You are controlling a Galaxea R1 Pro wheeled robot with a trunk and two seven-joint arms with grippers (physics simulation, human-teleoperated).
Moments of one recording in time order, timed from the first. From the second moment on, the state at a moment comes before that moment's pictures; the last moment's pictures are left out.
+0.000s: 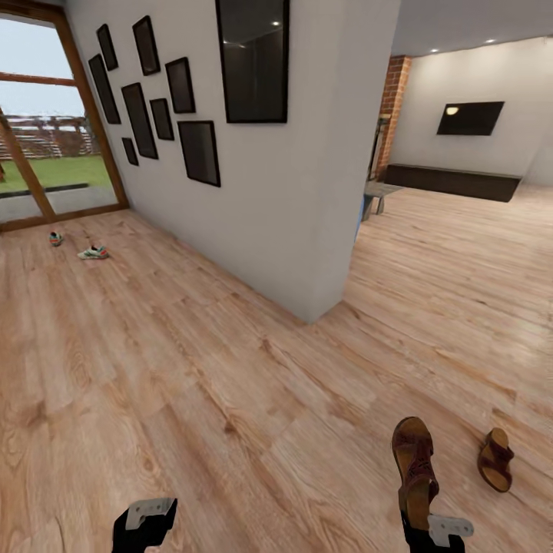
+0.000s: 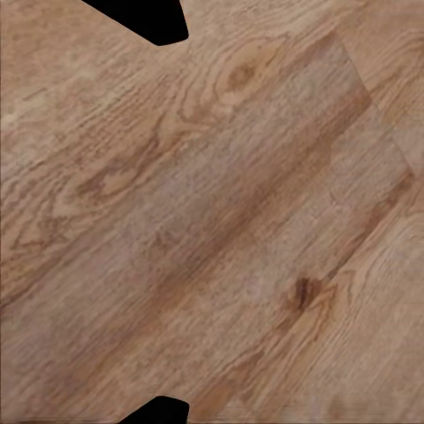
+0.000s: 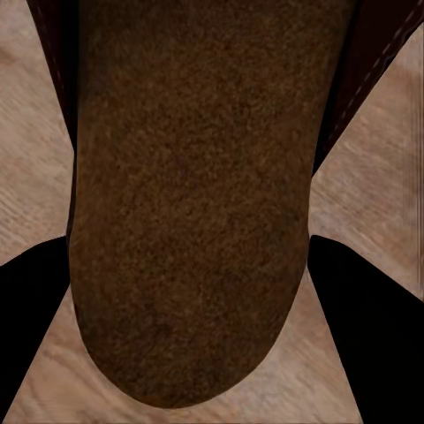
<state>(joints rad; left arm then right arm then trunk) -0.29 0.07 0.15 -0.39 -0.01 -0.39 -0.10 -0.34 -0.13 -0.10 -0.18 -0.01 -0.57 0.00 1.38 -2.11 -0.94</state>
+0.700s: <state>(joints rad) -0.29 0.07 0.15 -0.35 -0.01 -0.41 -0.10 -0.34 -0.13 -0.10 -0.18 -0.01 -0.57 0.00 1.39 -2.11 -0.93</state>
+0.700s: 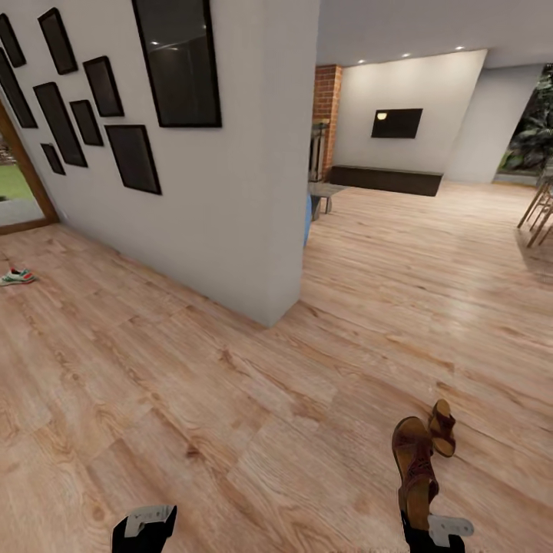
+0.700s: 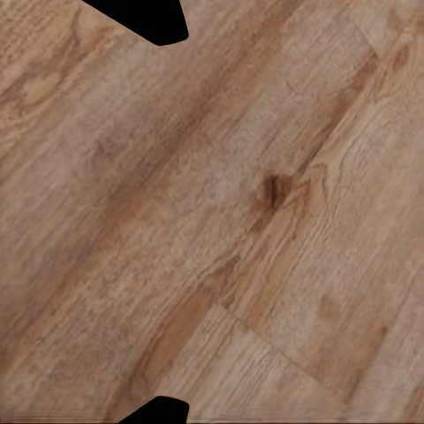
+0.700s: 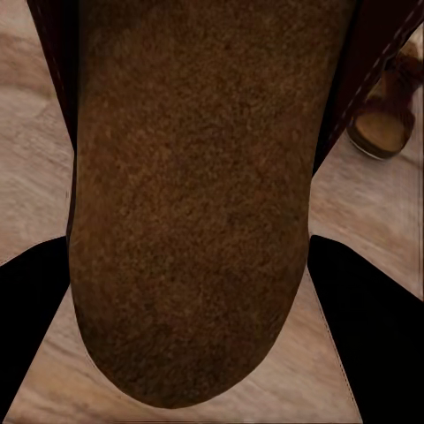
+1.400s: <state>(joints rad) -0.29 0.07 0.15 -0.26 0.00 -0.56 -0.10 -0.34 -0.13 -0.10 -0.18 0.00 -0.57 0.00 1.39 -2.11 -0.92</state>
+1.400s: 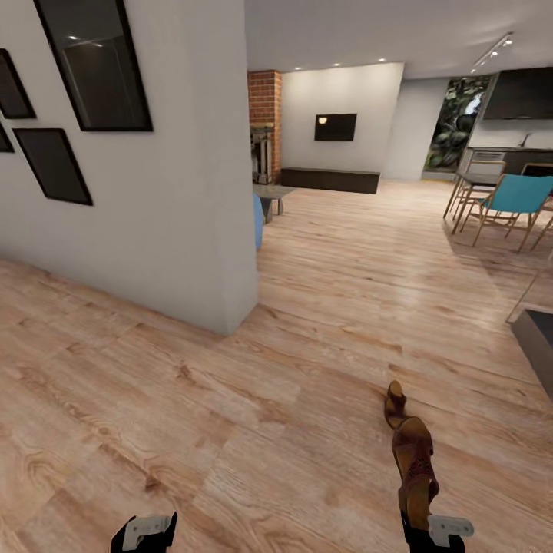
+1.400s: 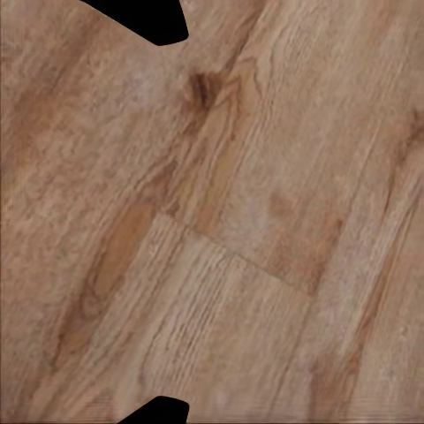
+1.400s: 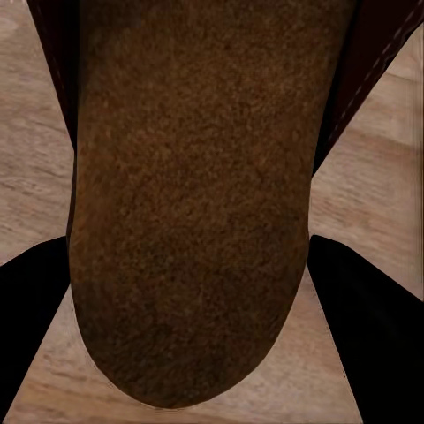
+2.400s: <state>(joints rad) -0.29 0.07 0.16 -0.26 0.00 -0.56 -0.10 -0.34 -0.13 -0.10 -0.18 -0.01 -0.57 0.00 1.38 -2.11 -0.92</state>
